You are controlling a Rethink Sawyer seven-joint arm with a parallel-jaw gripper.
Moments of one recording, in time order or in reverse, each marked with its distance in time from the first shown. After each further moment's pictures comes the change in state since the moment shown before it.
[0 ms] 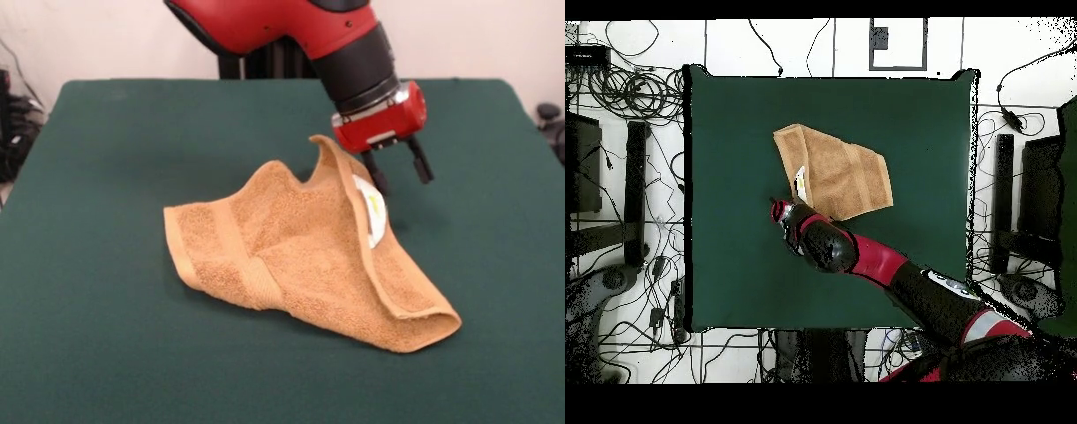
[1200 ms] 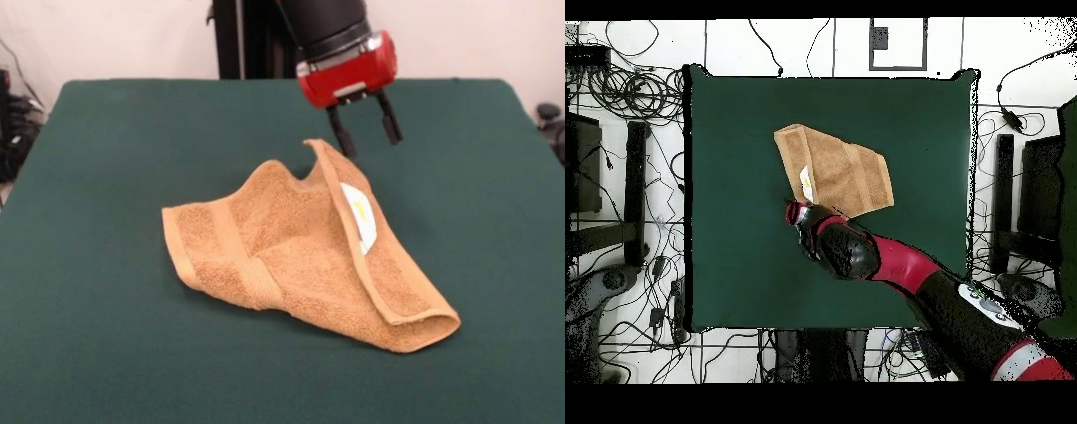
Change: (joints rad) arm -0.030 -0.224 0.000 0.071 0.011 0.109 0.000
